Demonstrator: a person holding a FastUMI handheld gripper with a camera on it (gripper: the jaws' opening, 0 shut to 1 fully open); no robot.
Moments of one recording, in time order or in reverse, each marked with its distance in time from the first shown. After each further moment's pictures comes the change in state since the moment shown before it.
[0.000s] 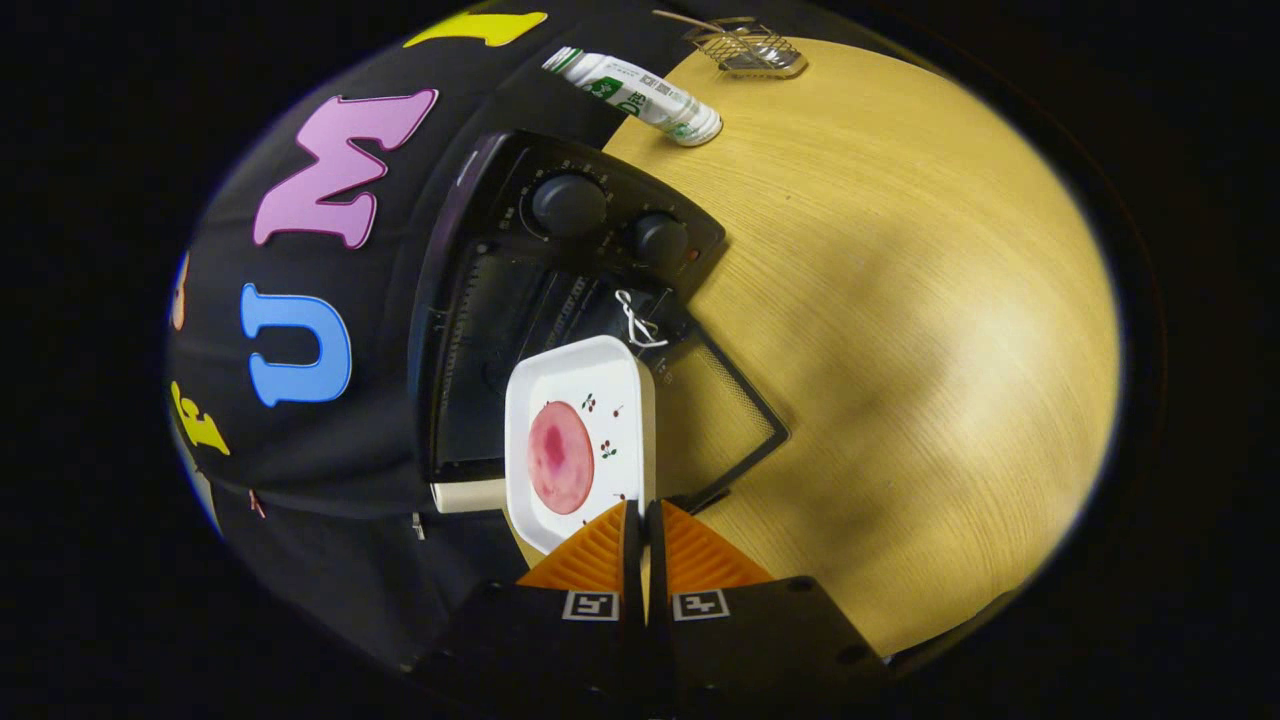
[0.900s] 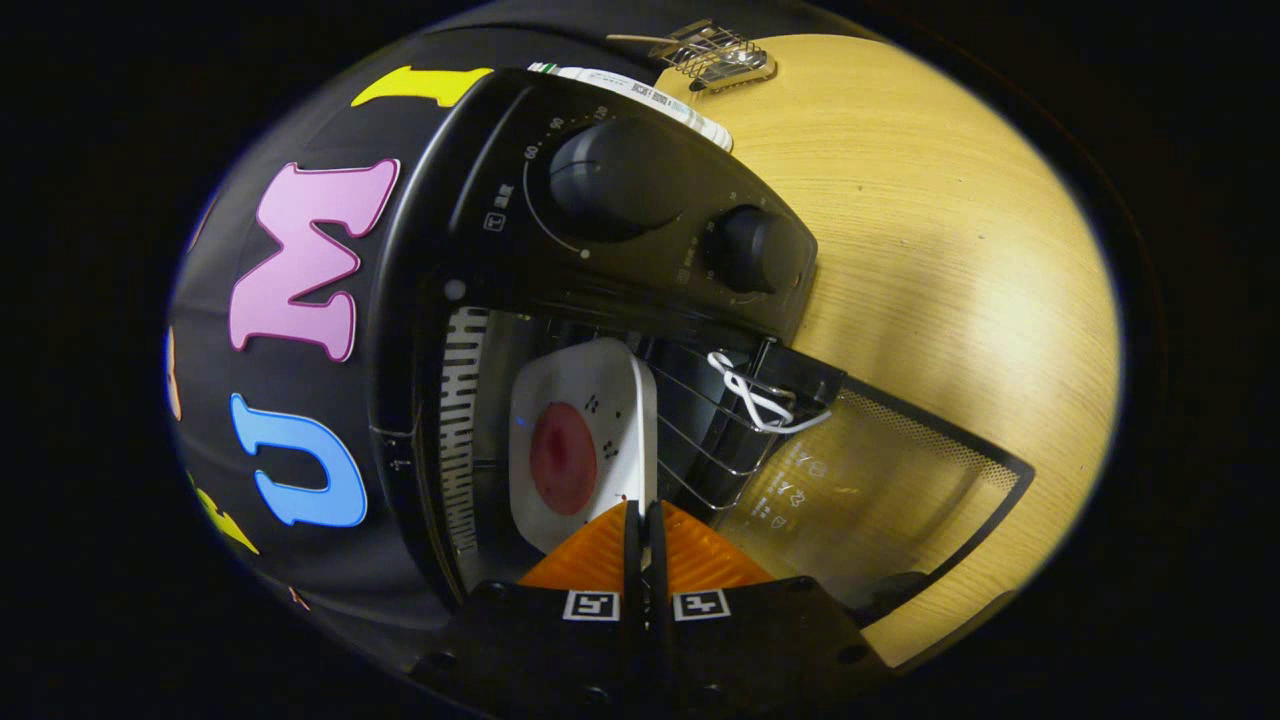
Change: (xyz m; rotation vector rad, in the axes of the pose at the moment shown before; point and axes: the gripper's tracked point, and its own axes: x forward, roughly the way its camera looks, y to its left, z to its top) arm 0.099 0.066 0.058 0.235 -0.306 0.072
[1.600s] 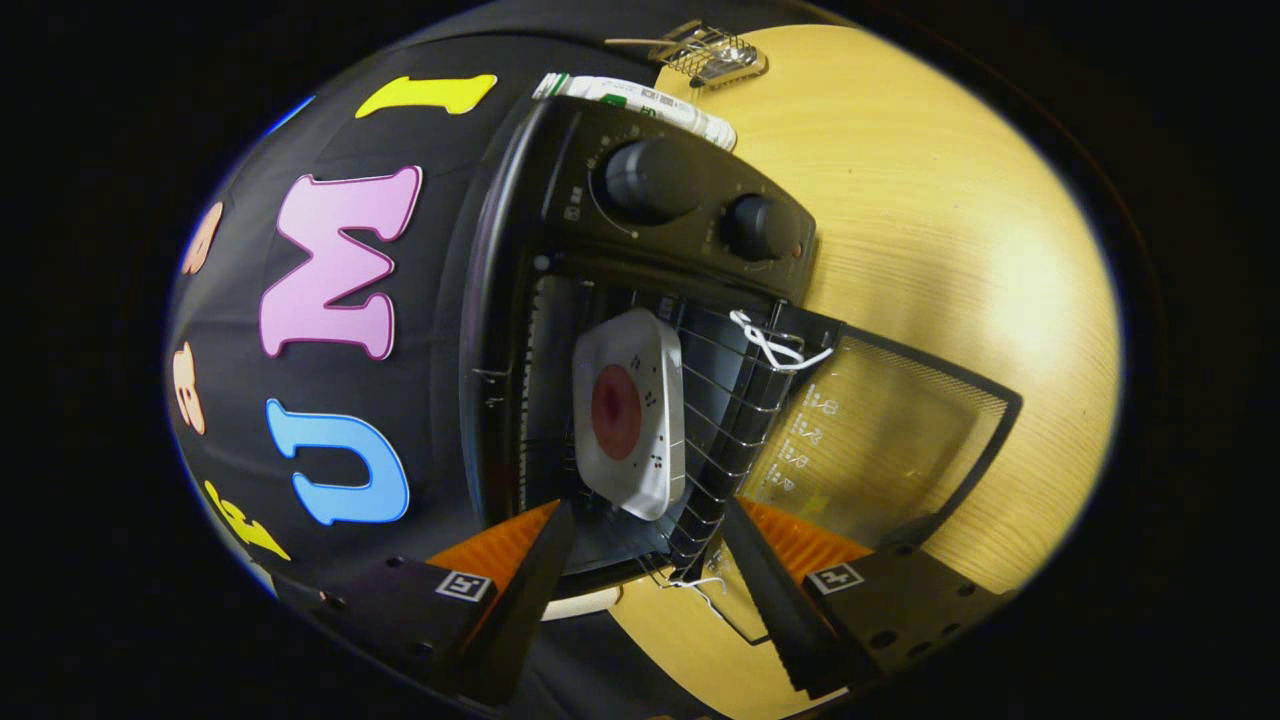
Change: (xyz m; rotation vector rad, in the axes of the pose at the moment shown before) arm -0.051 0.019 -0.019 0.007 0.024 0.079
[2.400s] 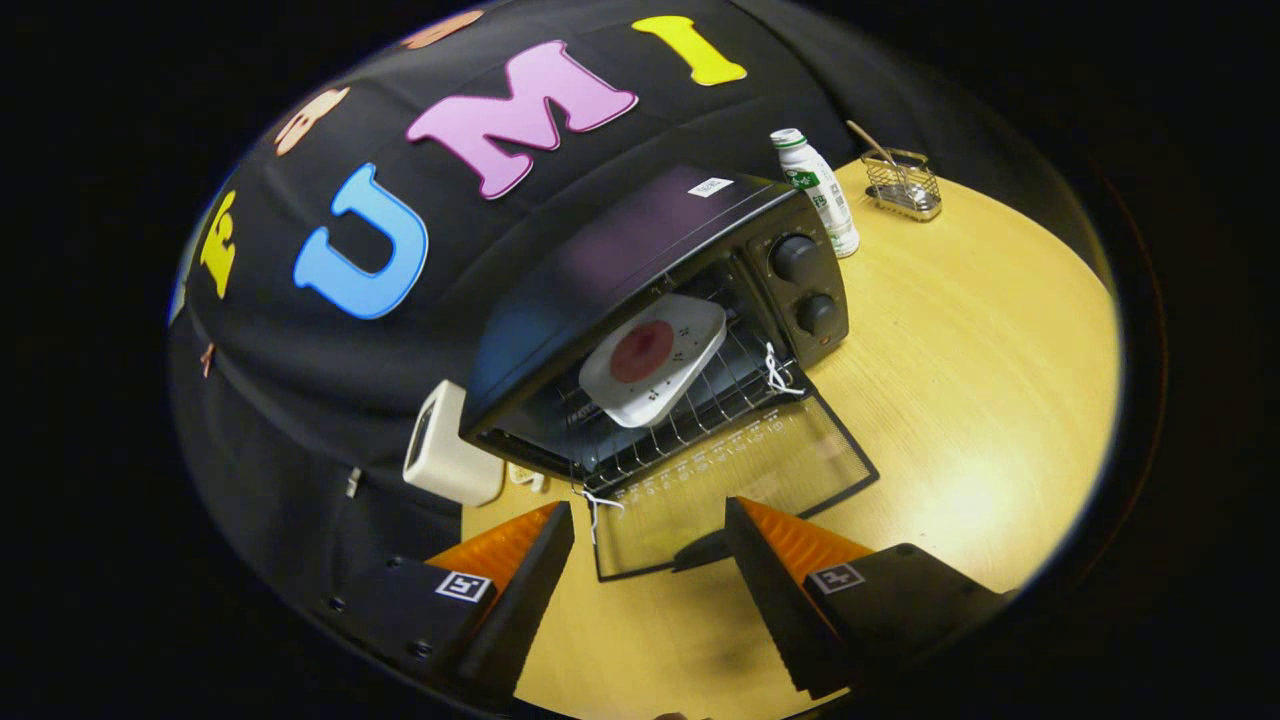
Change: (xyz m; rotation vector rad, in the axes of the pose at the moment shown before) arm -0.088 -0.024 -0.035 -0.738 0.019 -0.059
